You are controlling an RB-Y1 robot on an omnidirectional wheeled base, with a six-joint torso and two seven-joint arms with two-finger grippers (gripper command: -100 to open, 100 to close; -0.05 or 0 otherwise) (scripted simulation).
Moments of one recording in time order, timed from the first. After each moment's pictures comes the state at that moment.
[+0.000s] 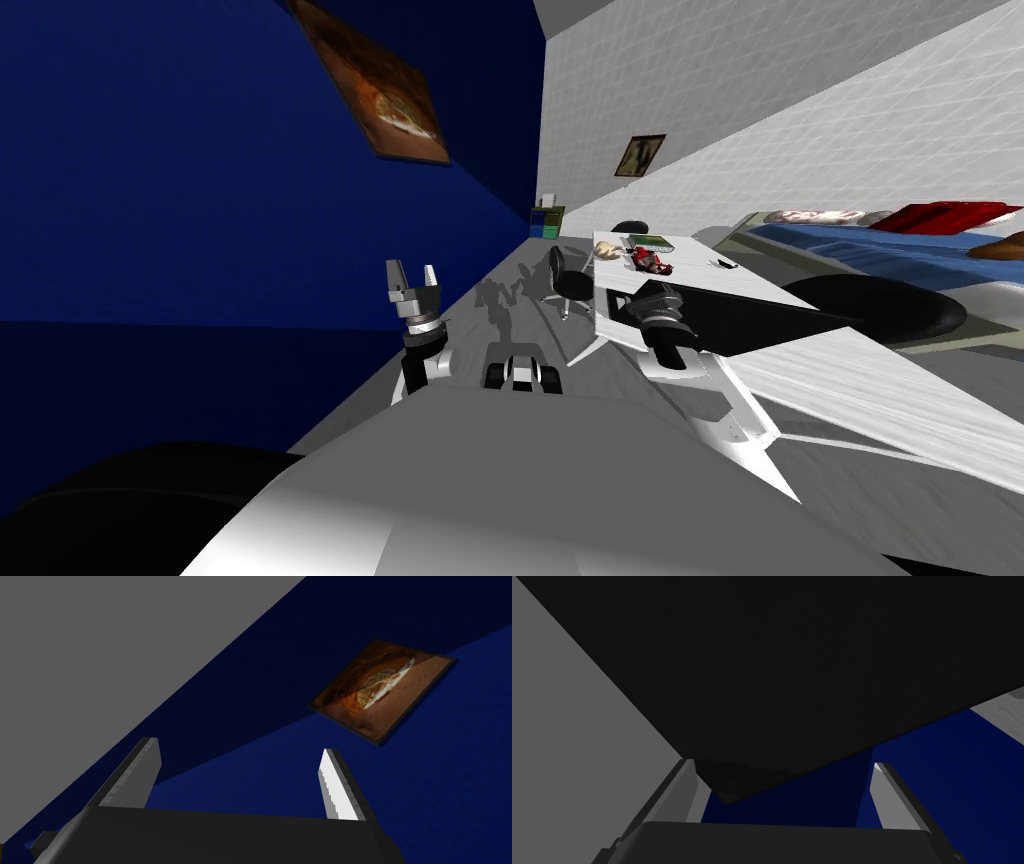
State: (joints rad) left arm 0.46 -0.03 -0.02 -2.30 -0.03 -0.64 0.00; right arm 0.37 -0.41 -0.21 -2.14 0.51 0.42 1.66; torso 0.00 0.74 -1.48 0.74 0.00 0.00
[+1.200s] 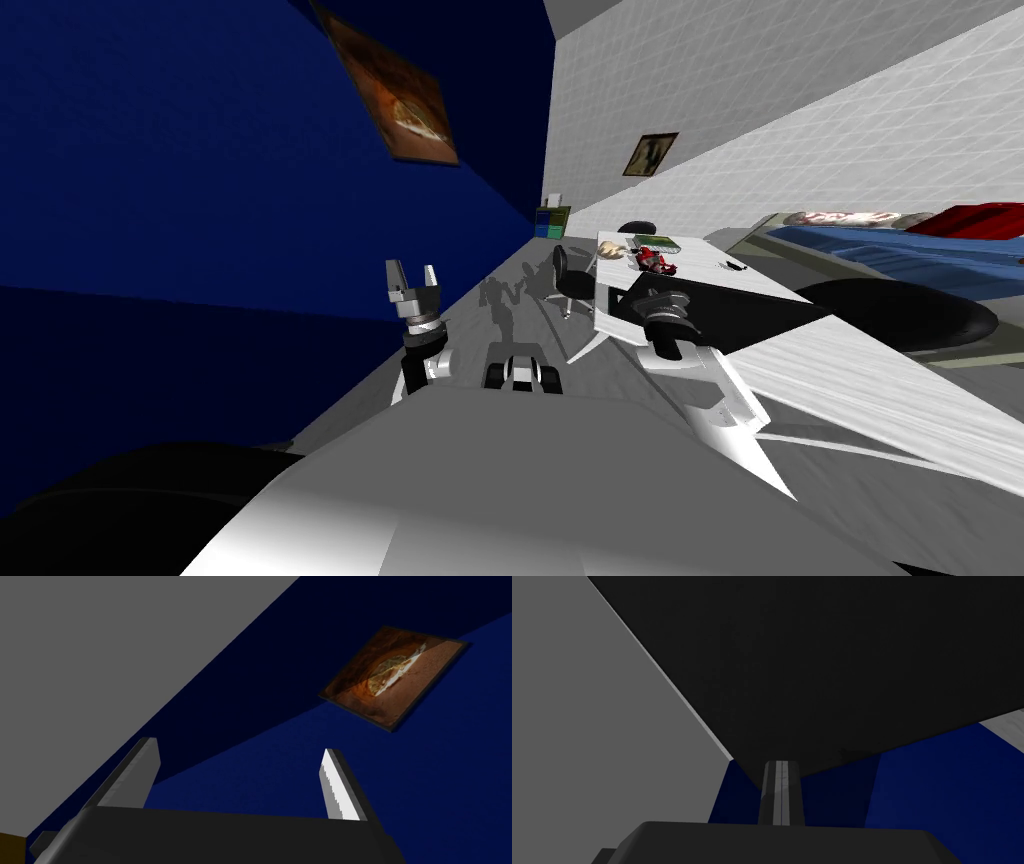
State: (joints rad) left arm 0.46 -0.03 -0.01 -2.30 -0.03 -0.64 0.00; right arm 0.31 -0.40 -0.24 -2.09 0.53 0.47 1.65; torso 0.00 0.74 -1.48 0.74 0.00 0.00
